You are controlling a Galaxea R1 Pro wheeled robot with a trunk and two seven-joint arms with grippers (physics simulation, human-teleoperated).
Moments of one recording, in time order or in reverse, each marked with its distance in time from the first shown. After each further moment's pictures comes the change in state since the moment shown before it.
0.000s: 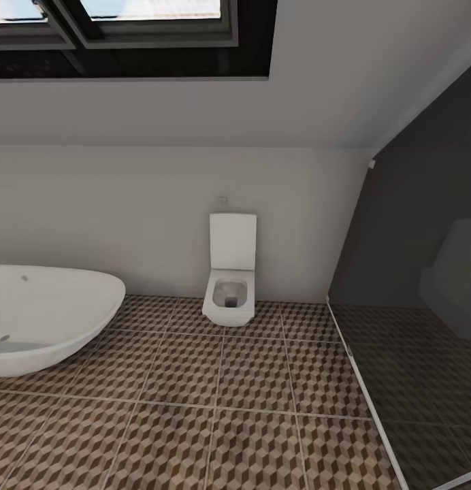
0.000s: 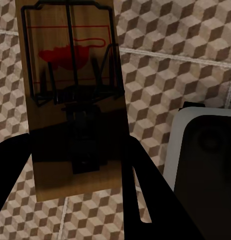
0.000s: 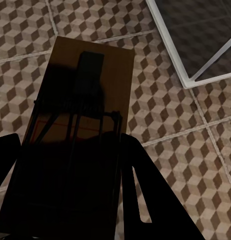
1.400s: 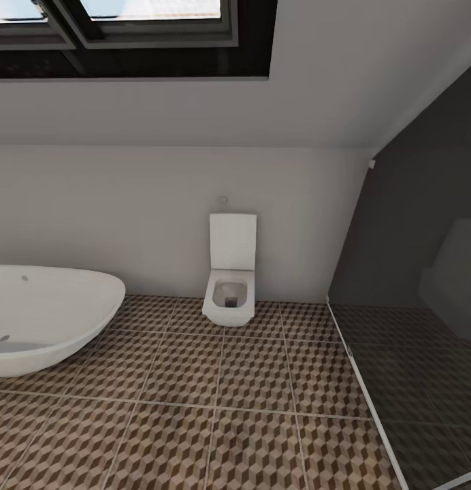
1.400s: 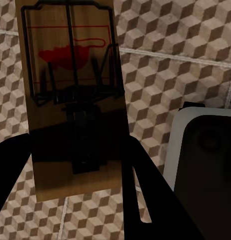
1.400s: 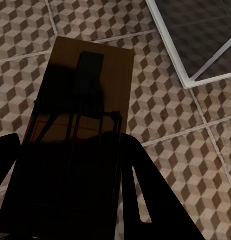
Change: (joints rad) left arm 0.000 0.000 0.000 0.000 0.000 0.000 0.000; right arm 0.000 0.000 0.000 -0.001 0.000 0.000 0.000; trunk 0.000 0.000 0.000
